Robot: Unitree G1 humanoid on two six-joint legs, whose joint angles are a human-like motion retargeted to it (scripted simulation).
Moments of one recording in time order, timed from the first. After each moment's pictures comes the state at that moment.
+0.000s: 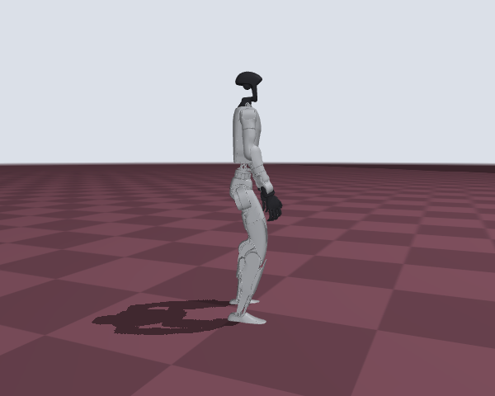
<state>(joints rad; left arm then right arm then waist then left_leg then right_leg) -0.13 0.17 -0.41 1.26 0.10 0.00 -0.04 -0.09 -0.25 0.47 1.16 -0.07 -0.02 0.10 0.00 0.02 -0.11 -0.28 0.06 0.10 0.28 -0.25 0.02 -0.34 -0.15 -0.27 0.47 -0.32 0.00</state>
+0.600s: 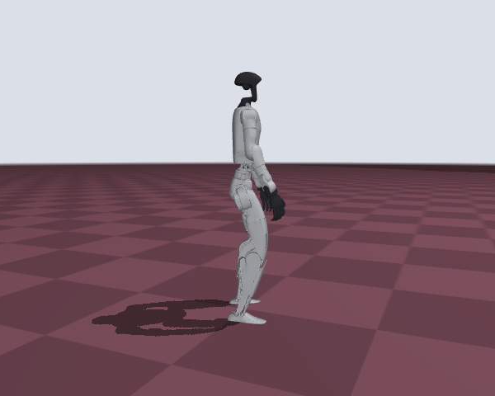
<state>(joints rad) -0.13 0.17 -0.37 1.25 0.11 -0.01 -0.02 -0.07 -0.31 0.45 1.12 -0.11 -0.04 0.10 0.02 0.02 -0.13 -0.31 0.06 0.09 0.31 -0.25 0.01 -0.35 -0.16 -0.28 0.49 -0.33 -0.01</state>
